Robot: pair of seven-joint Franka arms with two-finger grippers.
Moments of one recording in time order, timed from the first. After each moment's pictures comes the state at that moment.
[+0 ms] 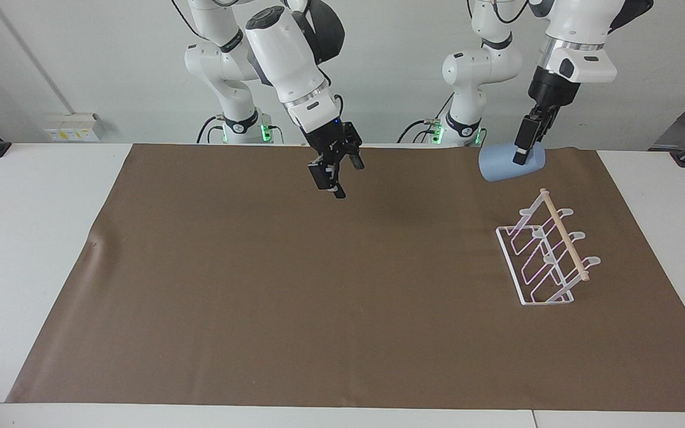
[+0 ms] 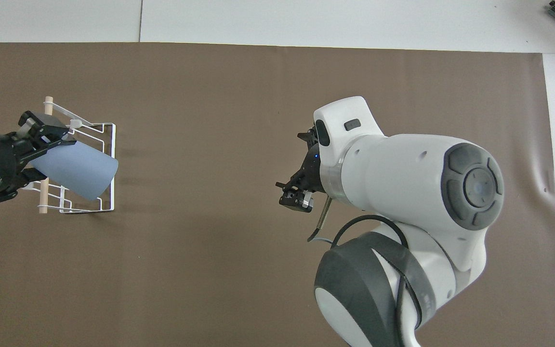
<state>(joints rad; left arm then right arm) 0.16 -0.26 -0.31 -1.85 -0.09 1.90 -0.90 -0.05 0.03 0.55 -1.82 0.19 2.19 -0.75</state>
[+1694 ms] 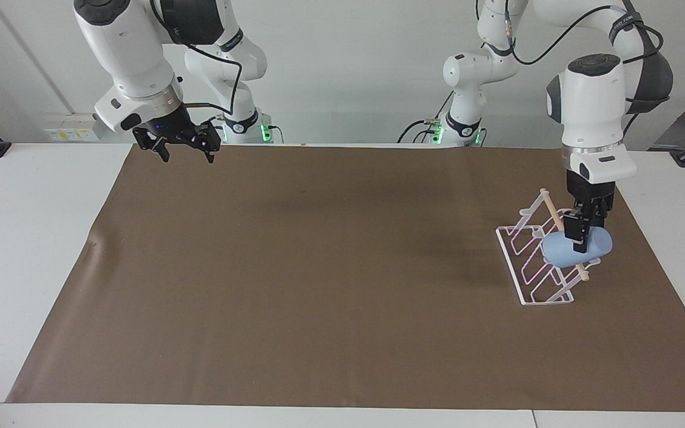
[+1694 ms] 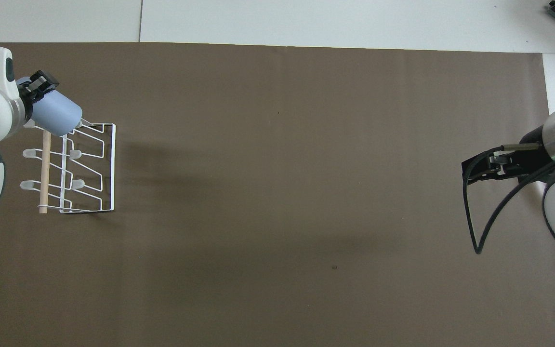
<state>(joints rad) 0.22 0.04 -0.31 -1.89 0.44 2.36 -0.97 -0.05 0.01 0.11 -1.60 0.00 1.47 0.10</state>
